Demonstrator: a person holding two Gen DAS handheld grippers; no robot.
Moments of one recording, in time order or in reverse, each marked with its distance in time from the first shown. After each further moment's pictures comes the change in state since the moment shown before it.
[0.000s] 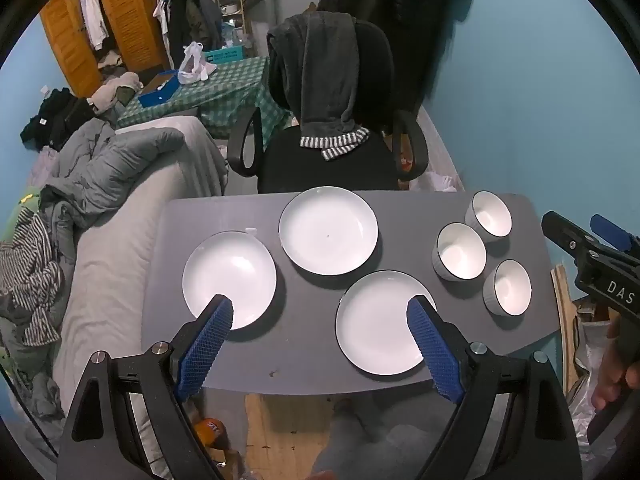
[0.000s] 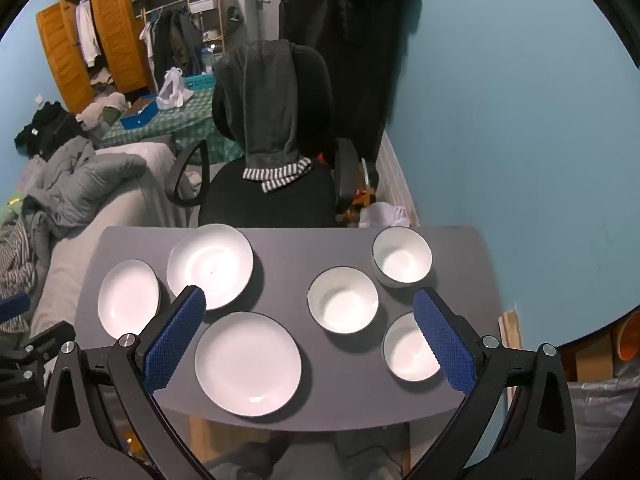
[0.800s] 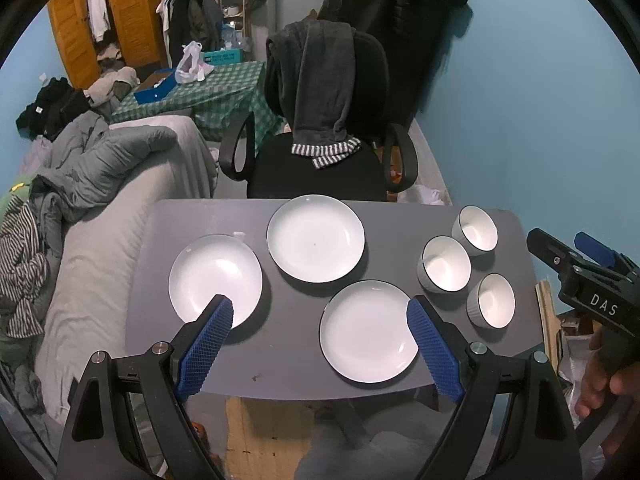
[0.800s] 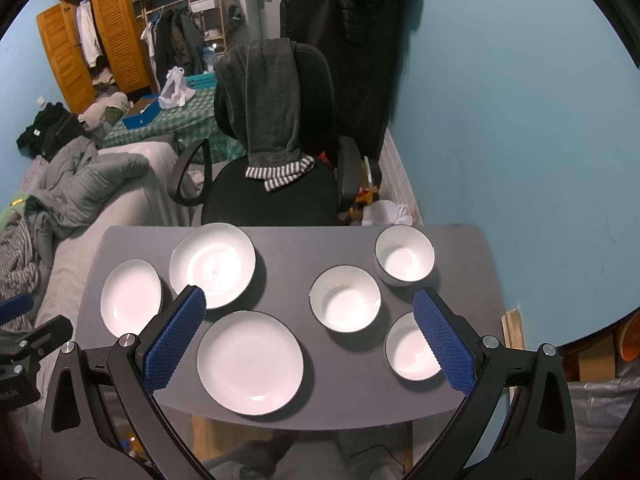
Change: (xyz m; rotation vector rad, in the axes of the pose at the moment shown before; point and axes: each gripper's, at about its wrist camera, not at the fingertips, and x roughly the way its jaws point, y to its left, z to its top) left arm -0.006 0.003 0.005 -0.043 -0.025 -0.044; right arm 0.000 0.002 -0.001 0.003 0.001 0.011
